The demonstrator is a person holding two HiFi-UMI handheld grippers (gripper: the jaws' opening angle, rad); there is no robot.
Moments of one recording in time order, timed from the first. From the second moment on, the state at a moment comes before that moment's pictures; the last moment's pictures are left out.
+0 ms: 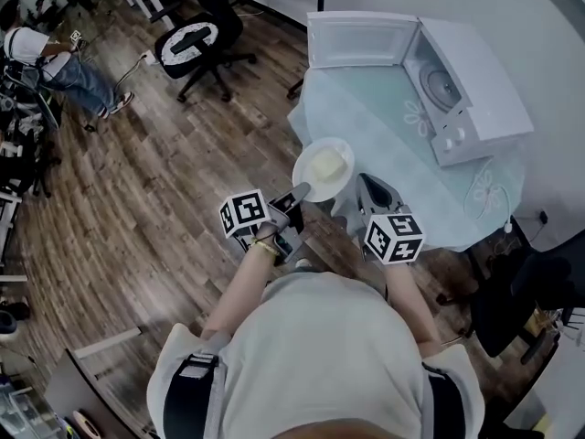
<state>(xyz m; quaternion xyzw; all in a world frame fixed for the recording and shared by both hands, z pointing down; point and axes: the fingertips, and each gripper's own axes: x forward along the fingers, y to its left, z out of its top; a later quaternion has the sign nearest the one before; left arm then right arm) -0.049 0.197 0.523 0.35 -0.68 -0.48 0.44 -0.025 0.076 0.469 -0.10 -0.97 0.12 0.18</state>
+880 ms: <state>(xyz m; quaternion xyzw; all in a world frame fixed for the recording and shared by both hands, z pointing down) -0.136 0.185 0.528 0.36 -0.66 -0.48 0.45 -0.094 0.039 0.472 -0.04 -0.98 0.12 0.17</state>
